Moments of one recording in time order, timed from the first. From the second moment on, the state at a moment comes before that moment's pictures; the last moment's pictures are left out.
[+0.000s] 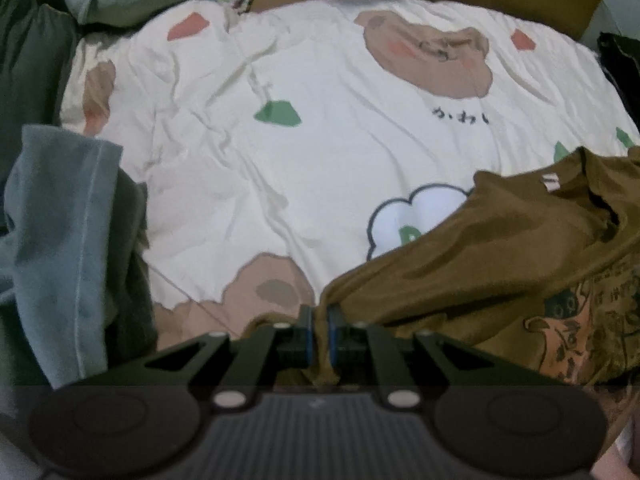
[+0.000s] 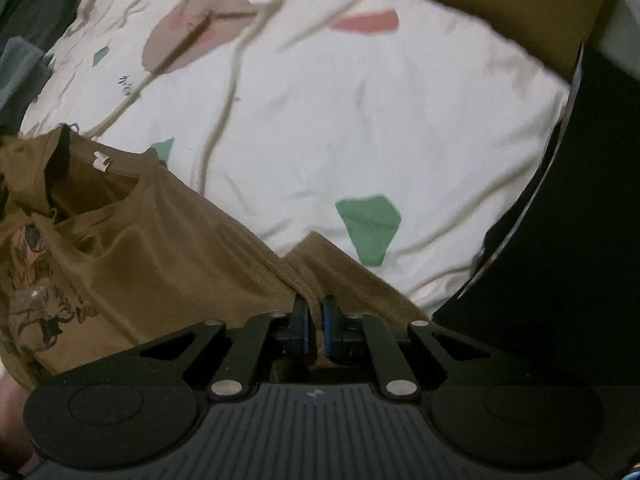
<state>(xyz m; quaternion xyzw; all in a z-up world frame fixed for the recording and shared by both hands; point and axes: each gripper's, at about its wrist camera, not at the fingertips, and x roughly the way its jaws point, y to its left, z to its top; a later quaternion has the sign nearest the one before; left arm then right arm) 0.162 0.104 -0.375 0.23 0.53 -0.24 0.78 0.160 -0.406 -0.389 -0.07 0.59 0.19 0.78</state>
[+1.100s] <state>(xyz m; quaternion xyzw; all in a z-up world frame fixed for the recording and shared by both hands) 0.305 0.085 -0.347 0.25 0.44 -0.15 0.85 0.302 -0.321 -0.349 -0.19 0.45 0.13 0.86</state>
